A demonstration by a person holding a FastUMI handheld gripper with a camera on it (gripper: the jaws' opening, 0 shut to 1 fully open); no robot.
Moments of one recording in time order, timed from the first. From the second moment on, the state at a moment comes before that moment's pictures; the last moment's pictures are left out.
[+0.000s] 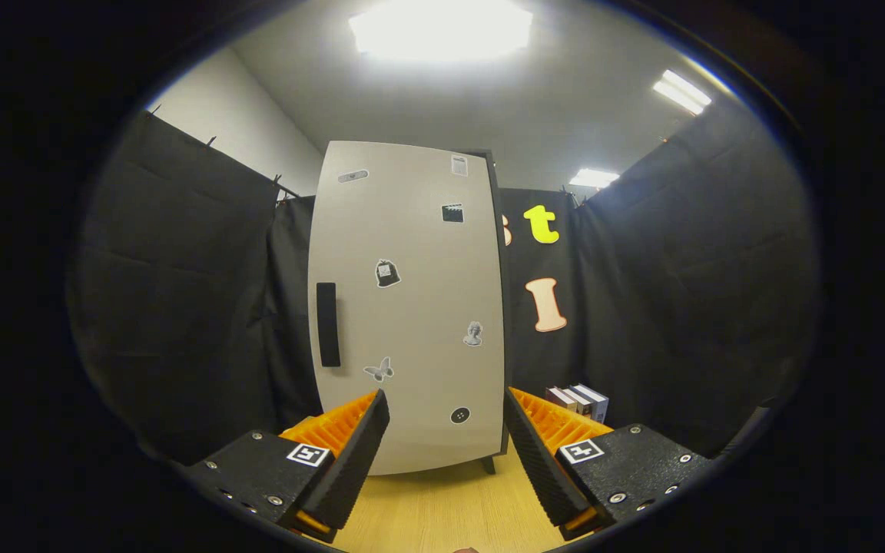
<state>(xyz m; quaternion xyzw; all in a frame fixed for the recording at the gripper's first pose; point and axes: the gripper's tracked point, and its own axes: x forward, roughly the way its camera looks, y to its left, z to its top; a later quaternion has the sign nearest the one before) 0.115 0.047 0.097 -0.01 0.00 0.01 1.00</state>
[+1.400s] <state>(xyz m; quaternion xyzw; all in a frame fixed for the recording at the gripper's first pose) 0.109 0.036 0.080 0.03 0.00 0.00 1.00</state>
